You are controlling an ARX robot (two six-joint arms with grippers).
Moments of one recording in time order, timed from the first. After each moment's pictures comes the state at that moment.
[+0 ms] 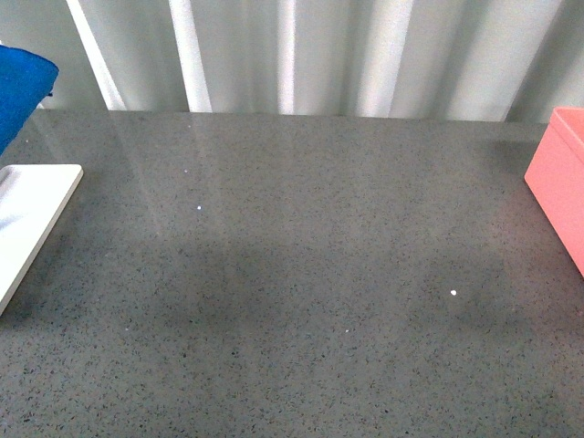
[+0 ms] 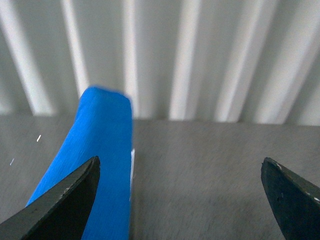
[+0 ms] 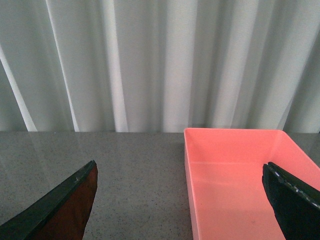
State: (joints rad) left arm -0.01 0.02 0.03 -0.02 -0.03 -0.02; right arm 0.00 0.00 0.02 0.00 0.00 -0.01
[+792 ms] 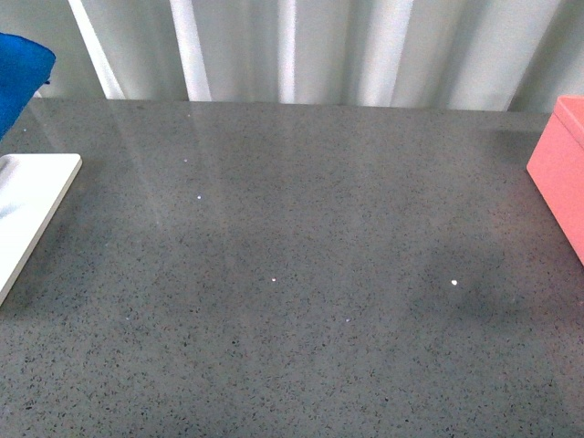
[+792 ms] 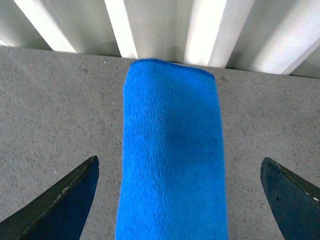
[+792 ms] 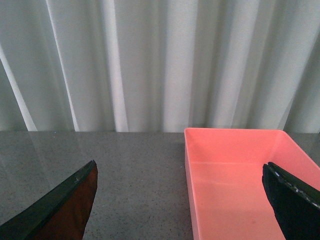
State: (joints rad) left arm 0.26 1.66 1.14 -0.07 0.06 0.11; right arm 0.00 0.00 0.02 0.00 0.00 -0.01
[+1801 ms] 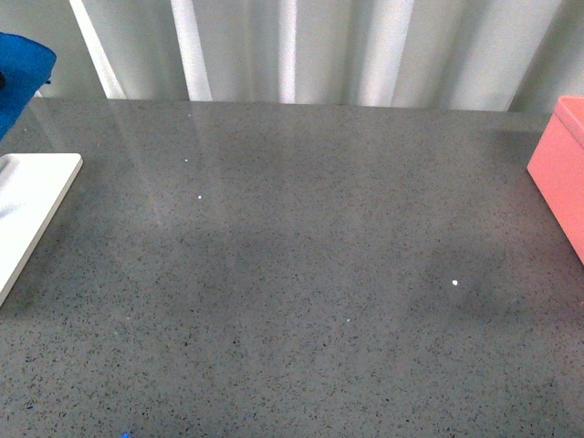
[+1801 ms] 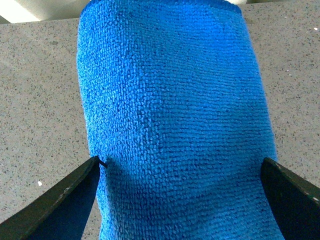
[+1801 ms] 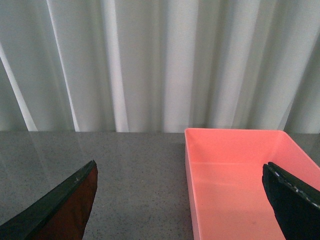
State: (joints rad) left arm 0.24 1.95 1.28 -0.08 0.02 0.26; right arm 0.00 0.00 0.02 0.00 0.00 -0.01
